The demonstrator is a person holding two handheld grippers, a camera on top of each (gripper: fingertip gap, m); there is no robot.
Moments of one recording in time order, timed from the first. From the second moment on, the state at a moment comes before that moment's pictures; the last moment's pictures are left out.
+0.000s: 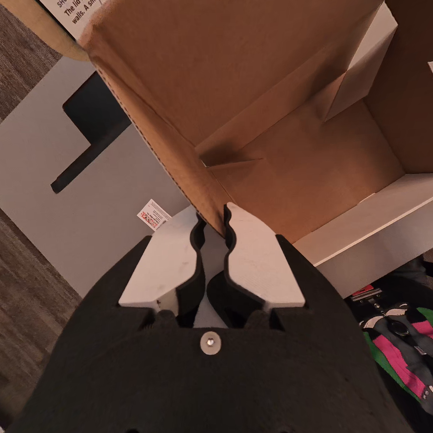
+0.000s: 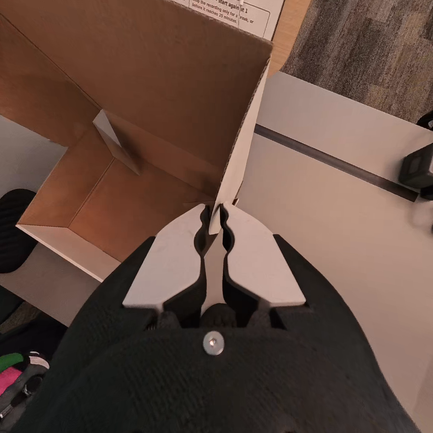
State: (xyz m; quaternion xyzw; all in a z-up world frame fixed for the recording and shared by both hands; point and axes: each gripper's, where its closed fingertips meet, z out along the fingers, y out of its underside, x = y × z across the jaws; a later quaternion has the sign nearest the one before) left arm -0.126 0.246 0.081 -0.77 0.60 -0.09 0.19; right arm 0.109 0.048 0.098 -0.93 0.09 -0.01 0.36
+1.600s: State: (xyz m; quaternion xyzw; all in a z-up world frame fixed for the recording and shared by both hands) left arm -0.067 -0.022 0.159 -0.48 0.57 -0.51 0.43; right arm 0.040 -0.108 0.083 -0.92 0.07 -0.12 0.38
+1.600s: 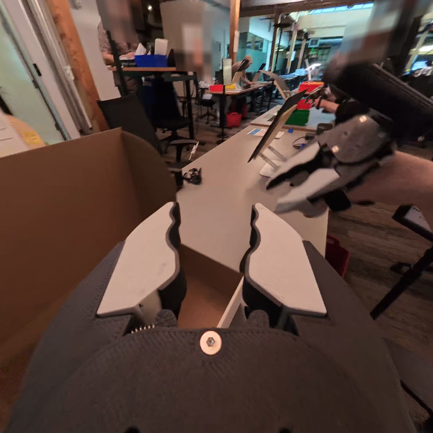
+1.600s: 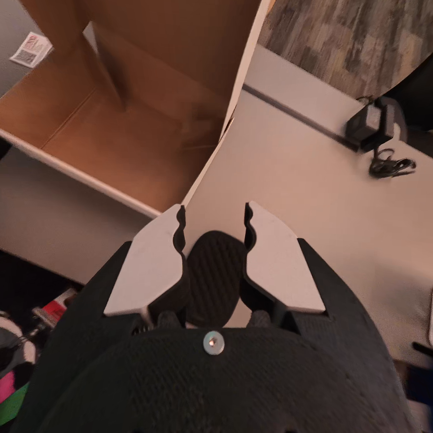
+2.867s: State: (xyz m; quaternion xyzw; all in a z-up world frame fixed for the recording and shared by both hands) left arm -0.015 -0.237 0.189 -0.29 0.63 -0.64 0.34; right arm 0.004 -0.302 0.054 -0.88 0.20 -0.16 0.40
